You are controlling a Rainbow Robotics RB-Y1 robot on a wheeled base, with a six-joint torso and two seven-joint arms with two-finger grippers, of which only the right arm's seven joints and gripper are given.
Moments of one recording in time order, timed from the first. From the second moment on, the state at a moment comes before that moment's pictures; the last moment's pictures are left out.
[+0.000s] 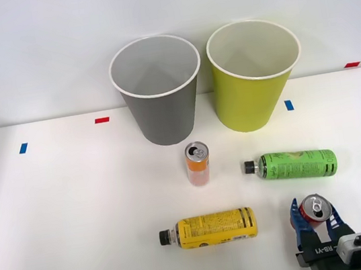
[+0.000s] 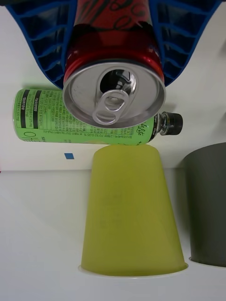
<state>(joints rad) 0.56 -0.25 0.34 -1.61 -0.32 -0.72 1.75</state>
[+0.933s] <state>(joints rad) 0.50 -0.28 0.33 -1.77 -0.27 -0.54 1.71</state>
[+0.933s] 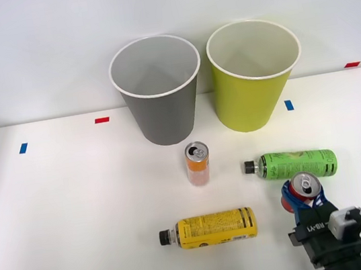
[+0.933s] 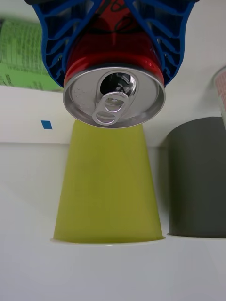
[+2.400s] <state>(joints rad) -0.10 -0.23 0.27 -2.22 -0.37 0.40 1.52</state>
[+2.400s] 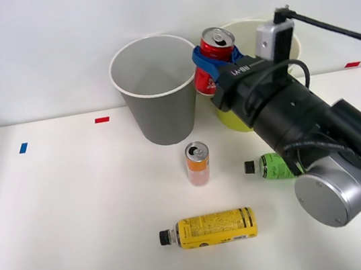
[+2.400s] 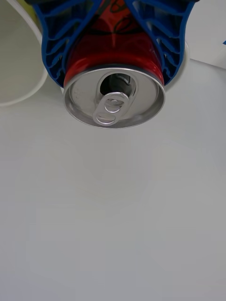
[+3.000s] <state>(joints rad) -0.56 -0.10 0.26 -1.76 -0.36 0.37 1.50</state>
